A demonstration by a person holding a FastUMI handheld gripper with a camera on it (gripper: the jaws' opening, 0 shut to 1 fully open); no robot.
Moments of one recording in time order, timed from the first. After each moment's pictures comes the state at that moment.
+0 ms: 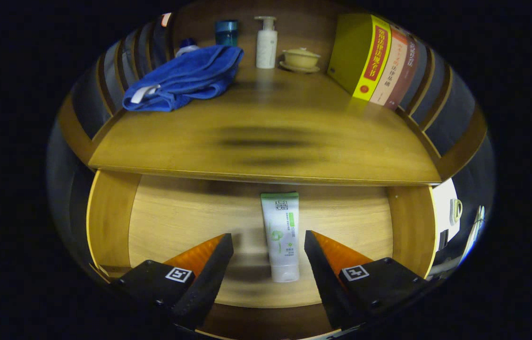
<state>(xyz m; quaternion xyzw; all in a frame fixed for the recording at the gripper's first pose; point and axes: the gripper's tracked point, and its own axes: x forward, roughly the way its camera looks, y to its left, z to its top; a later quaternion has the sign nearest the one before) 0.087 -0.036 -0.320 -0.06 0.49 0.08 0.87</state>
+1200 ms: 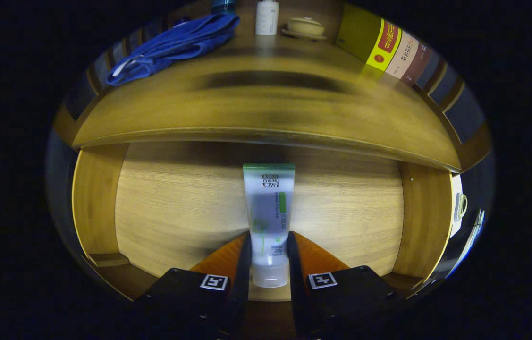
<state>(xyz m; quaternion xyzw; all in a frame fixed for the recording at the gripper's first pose) 0.060 -0.054 -0.317 -0.06 0.54 0.10 0.83</state>
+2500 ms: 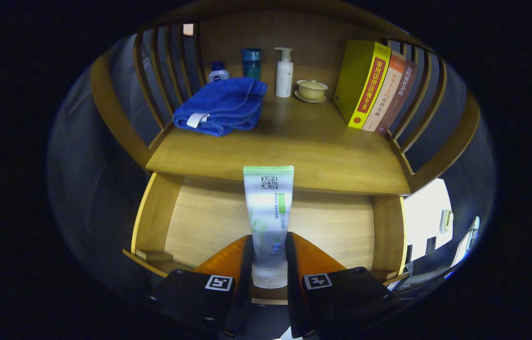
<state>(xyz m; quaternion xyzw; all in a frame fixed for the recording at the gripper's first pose) 0.068 -0.033 -0.189 -0.05 0.44 0.13 0.89</state>
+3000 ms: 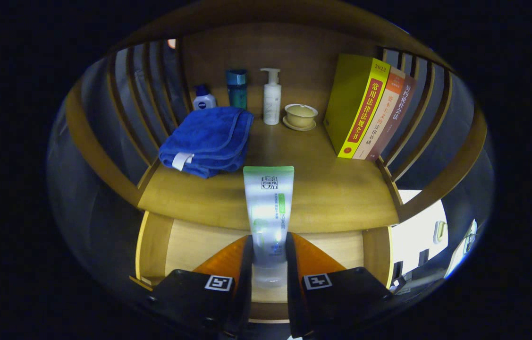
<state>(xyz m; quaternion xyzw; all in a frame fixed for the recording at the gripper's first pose) 0.143 -0.031 -0.161 -0.02 0.40 0.11 0.91</state>
